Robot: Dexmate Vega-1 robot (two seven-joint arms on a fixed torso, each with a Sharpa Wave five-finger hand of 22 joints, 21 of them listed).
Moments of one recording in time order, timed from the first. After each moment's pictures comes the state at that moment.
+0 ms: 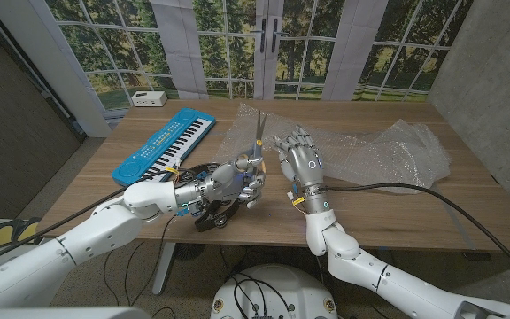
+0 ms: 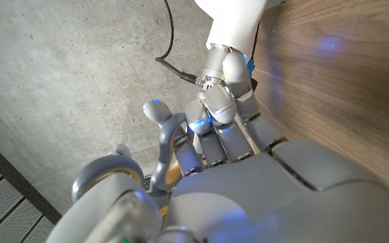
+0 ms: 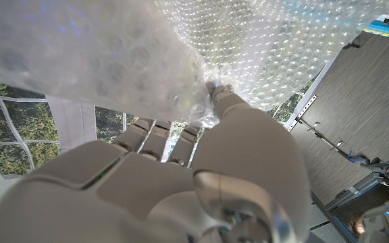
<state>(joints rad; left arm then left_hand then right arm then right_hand) 1.08 0.97 0.47 -1.91 -0.81 -0.13 -0.62 0.20 -0.17 0.48 -0.11 0.20 0.86 -0.15 1.23 0.82 0.87 -0.16 1.58 1.25 1.01 -0.16 1.53 1.21 0.75 -0.08 1.51 0.38 -0.93 -0.48 -0.89 -1.59 -0.86 -0.35 -1.00 1.09 0.19 0.35 -0.07 0.19 0.85 -0.14 0.25 0.41 0.66 -0.19 0.82 0.72 0.43 -0.04 0.35 0.67 0.24 -0.04 0.22 0.18</state>
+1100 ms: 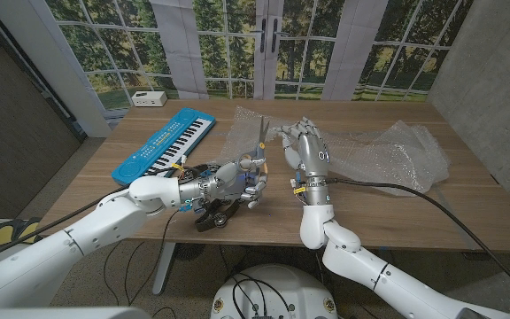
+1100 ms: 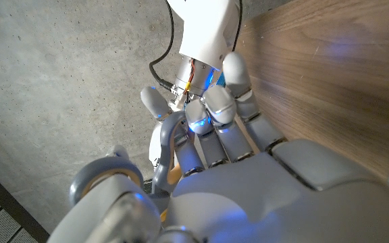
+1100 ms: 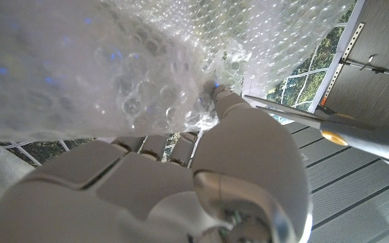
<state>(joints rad) 1.00 0.95 0.51 -1.87 -0.79 -0.05 -0.66 0.17 -0.15 0.48 -0.12 0.20 0.86 -0.13 1.12 0.63 0.87 -0.16 1.58 1.25 1.02 -0.16 1.53 1.22 0.76 -0.08 1.52 0.38 -0.99 -0.43 -0.78 -1.69 -0.65 -0.15 -1.04 1.08 0.19 0.35 -0.08 0.18 0.87 -0.13 0.25 0.41 0.68 -0.18 0.84 0.71 0.46 -0.05 0.35 0.69 0.26 -0.02 0.22 0.18</state>
